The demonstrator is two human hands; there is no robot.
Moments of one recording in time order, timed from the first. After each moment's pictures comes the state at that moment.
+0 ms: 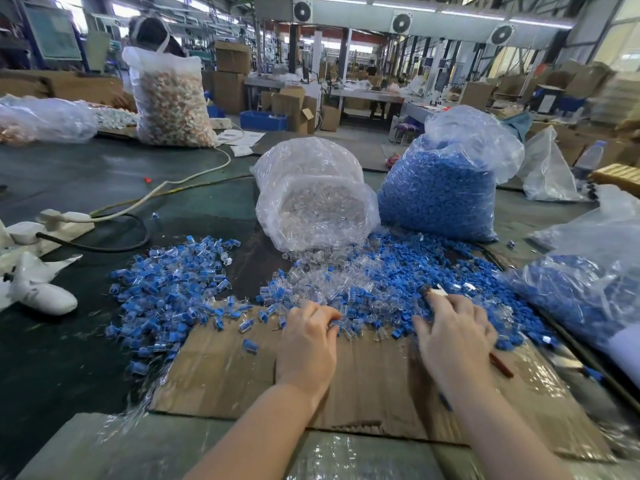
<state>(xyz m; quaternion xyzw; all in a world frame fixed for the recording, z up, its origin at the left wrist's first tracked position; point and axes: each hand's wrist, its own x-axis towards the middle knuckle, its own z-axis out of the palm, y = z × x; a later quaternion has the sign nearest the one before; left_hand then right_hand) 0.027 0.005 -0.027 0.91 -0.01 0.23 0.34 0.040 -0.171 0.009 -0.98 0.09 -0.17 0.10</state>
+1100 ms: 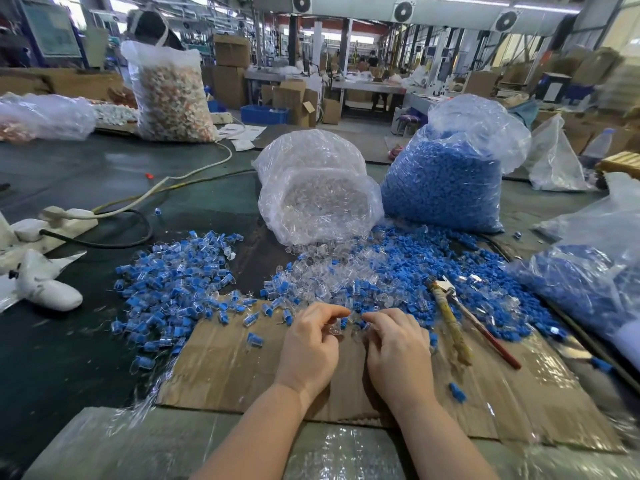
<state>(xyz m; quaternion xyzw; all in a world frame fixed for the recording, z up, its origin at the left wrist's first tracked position) 0.015 0.014 -0.021 0.86 -0.06 0.16 0.49 0.019 -0.114 -0.024 -0.95 -0.06 -0.20 0.24</state>
